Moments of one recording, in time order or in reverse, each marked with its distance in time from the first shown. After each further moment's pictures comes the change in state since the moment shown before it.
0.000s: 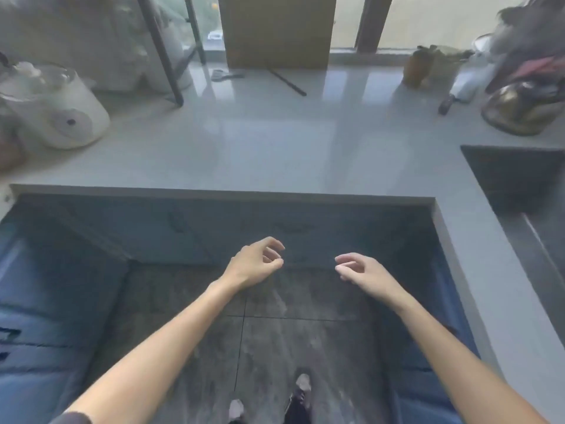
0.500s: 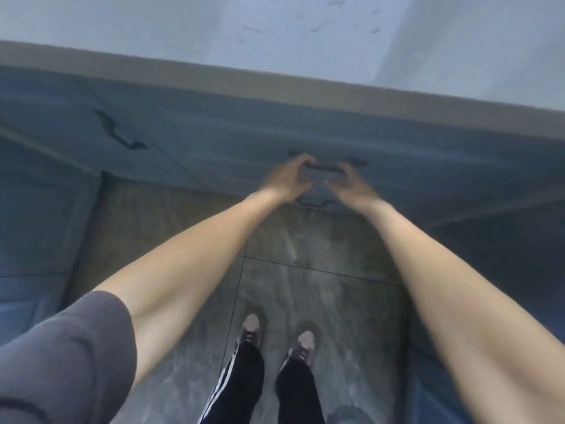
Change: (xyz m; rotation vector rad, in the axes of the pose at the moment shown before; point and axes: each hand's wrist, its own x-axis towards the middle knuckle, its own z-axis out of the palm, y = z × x) left_hand 0.300 -0.138 0.118 -0.019 0.013 0.007; right_hand 0.346 0.093 0.125 -0.019 -0.124 0.012
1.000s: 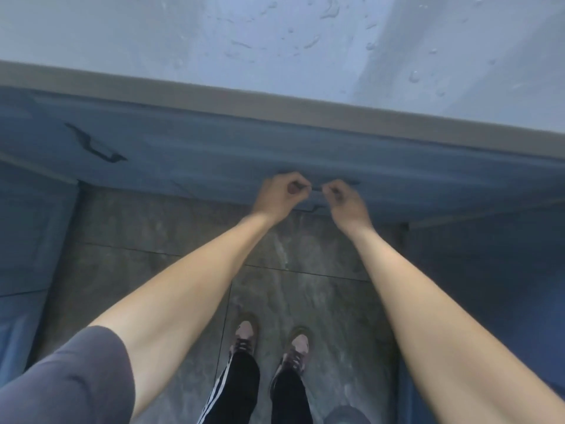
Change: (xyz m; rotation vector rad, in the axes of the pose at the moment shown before) left_hand 0.005 -0.012 0.012 -0.205 0.129 0.090; right_hand 0.001 0.010 0.016 0.030 0.264 -0.051
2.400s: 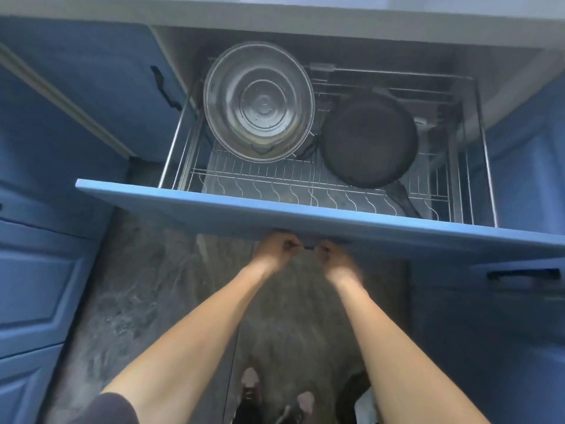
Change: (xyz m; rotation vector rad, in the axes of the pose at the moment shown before) left_hand -0.316 -0.054 0.067 0.056 -0.159 -0.254; right_hand -0.314 0.082 0.075 -0.203 -0.181 0.301
